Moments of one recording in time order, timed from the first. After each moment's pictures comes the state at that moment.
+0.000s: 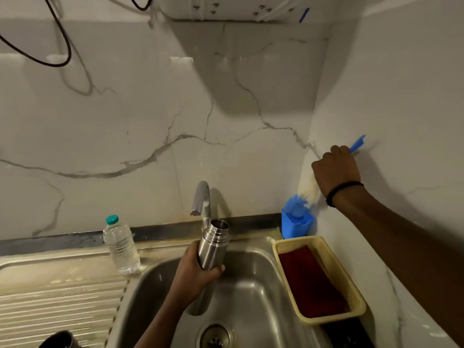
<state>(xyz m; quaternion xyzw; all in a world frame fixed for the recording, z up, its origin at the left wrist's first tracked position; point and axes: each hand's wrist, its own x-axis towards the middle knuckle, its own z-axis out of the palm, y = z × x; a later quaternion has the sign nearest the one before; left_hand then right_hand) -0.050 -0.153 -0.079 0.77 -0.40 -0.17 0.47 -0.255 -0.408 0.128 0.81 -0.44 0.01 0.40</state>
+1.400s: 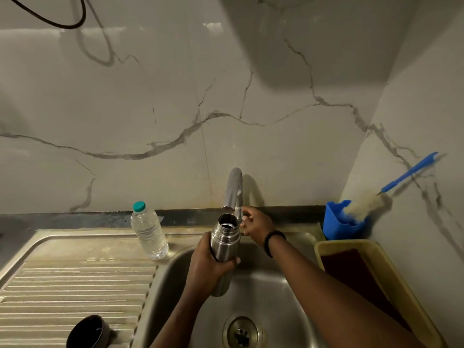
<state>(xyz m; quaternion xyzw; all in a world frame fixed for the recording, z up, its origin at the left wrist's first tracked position) -0.013 -0.152 -0.096 0.78 -0.34 -0.14 0.50 -0.061 -0.336 -0.076 0.80 -0.33 0.11 -0.48</state>
